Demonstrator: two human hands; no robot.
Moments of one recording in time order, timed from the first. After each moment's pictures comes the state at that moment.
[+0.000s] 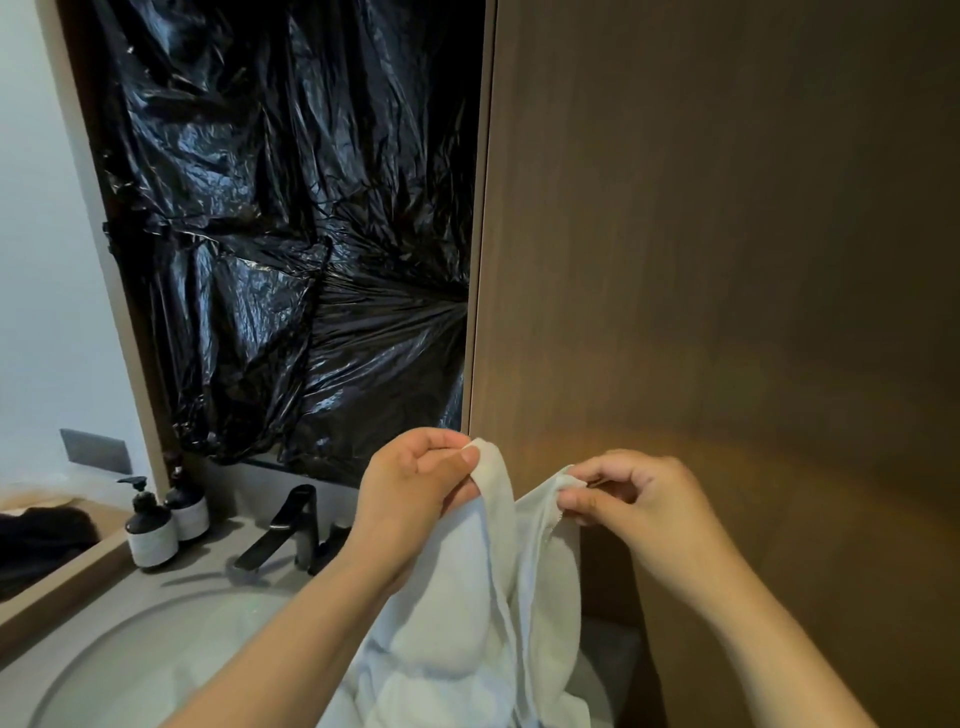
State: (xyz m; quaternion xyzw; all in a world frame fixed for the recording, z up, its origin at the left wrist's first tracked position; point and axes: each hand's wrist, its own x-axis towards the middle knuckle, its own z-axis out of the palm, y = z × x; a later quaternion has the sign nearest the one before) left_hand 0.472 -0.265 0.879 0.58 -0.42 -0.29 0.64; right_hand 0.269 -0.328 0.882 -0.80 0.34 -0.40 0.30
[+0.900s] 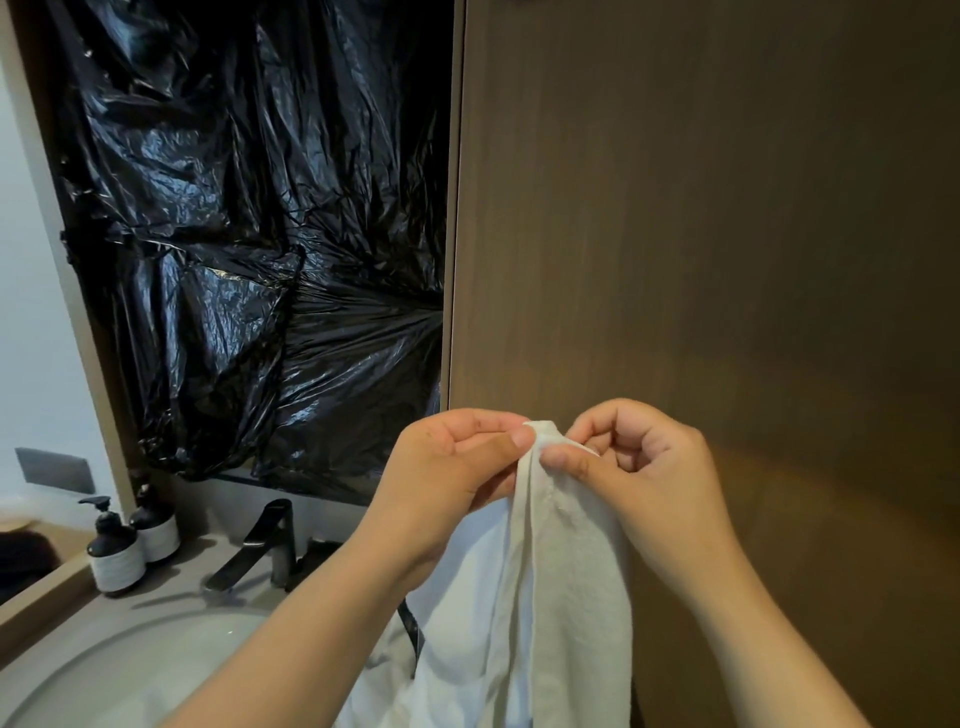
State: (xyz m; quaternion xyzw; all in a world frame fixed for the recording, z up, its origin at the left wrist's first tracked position) left_hand 0.443 -0.267 0.912 0.39 -0.48 -0.46 0.64; right_hand 0.274 -0.303 0.919 -0.74 0.27 -0.54 0.30
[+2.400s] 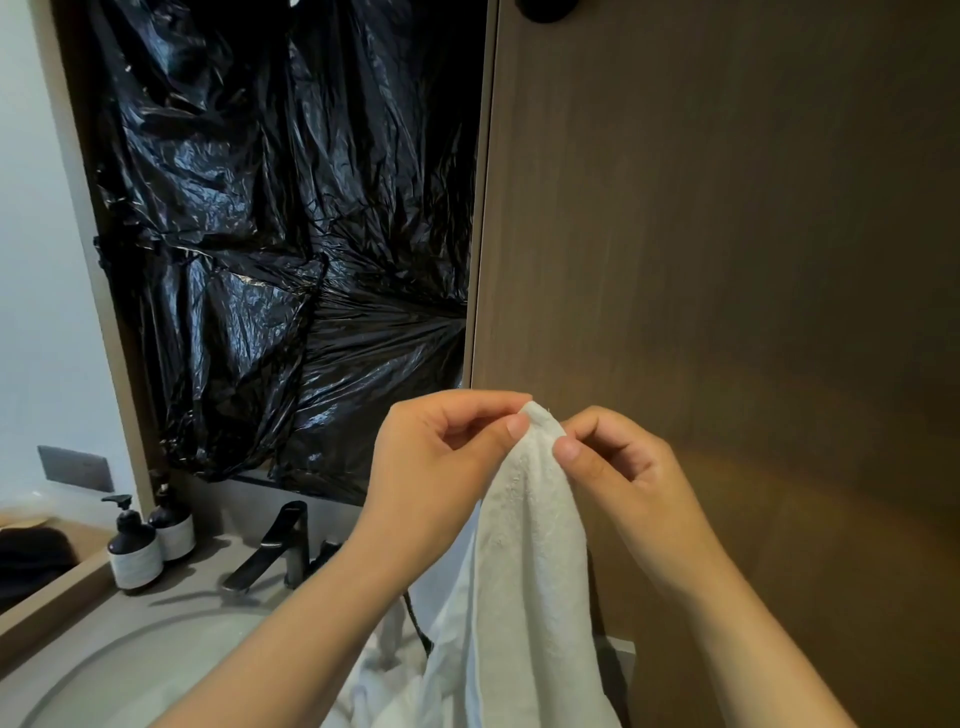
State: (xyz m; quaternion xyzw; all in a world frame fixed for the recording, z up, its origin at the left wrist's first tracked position) left_hand 0.455 -0.242 0.929 0.42 -0.58 -0.19 0.67; right_hand 0.297 -0.296 0.921 -0.77 0.19 -0.48 0.38
